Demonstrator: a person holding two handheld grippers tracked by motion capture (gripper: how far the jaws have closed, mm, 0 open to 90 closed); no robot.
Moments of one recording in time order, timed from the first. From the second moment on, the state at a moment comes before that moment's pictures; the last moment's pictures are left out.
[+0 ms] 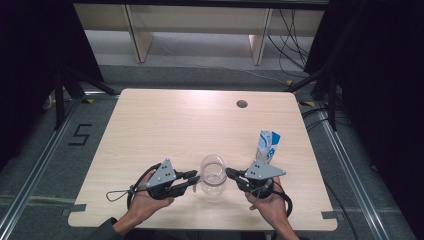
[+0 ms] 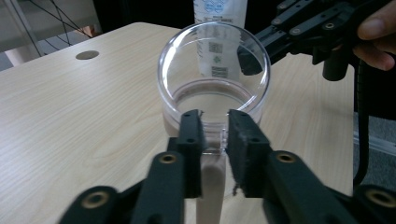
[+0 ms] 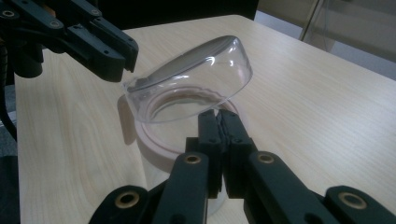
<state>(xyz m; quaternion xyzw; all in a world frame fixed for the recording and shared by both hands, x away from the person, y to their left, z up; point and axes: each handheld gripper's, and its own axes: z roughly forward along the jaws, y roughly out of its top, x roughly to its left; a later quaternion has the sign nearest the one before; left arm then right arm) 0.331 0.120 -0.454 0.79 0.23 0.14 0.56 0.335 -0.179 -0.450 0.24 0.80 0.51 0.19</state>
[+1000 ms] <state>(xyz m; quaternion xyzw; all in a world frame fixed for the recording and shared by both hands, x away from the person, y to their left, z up) 0.326 0.166 -0.481 0.79 0.29 0.14 0.52 0.319 -0.150 -0.430 0.20 0.80 0.52 0.19</state>
